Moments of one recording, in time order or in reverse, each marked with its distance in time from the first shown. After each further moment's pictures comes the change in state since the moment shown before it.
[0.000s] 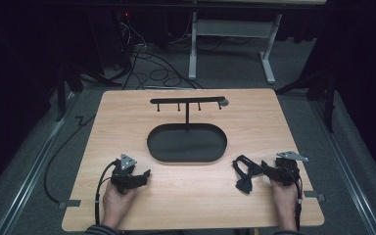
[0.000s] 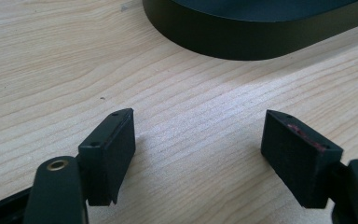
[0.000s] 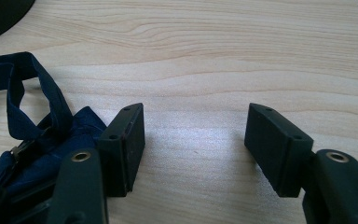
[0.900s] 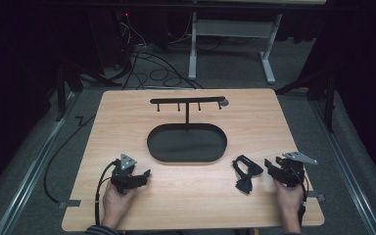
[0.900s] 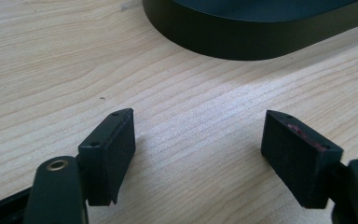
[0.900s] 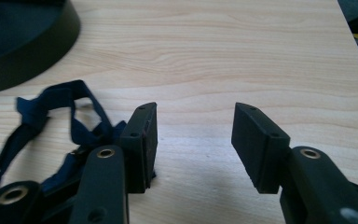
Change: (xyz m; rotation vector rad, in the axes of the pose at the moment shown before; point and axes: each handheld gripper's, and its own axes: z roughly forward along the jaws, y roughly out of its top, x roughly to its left) left arm 0.000 0.000 0.000 0.000 0.000 -0.001; right arm 0.000 0.005 -0.026 -0.067 0.062 0.025
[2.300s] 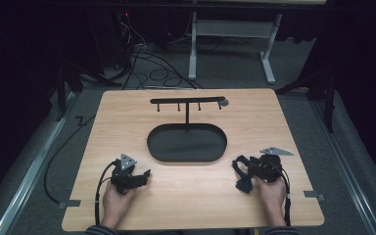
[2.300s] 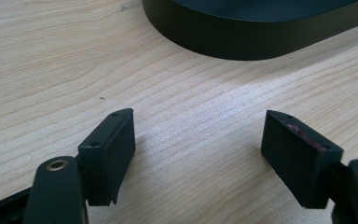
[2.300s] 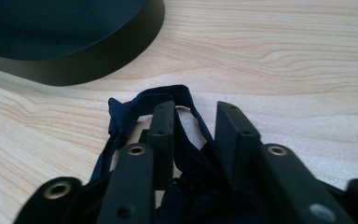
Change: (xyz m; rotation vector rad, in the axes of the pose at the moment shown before) left arm 0.000 0.000 0.000 0.000 -0.001 0.001; right arm 0.042 0.010 0.034 0.075 0.203 -0.048
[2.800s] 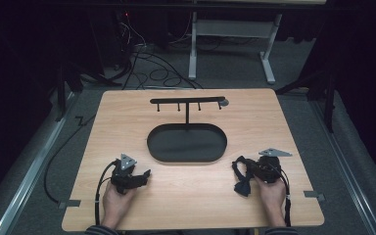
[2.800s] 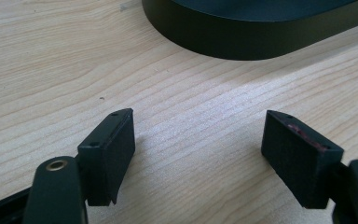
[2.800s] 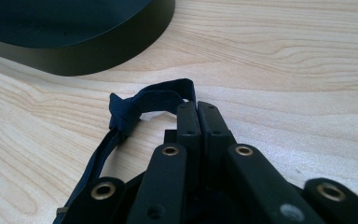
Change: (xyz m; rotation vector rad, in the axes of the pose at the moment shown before) left arm 0.000 0.000 0.000 0.000 -0.001 0.000; right arm 0.001 -0.003 0.001 0.008 0.024 -0.028
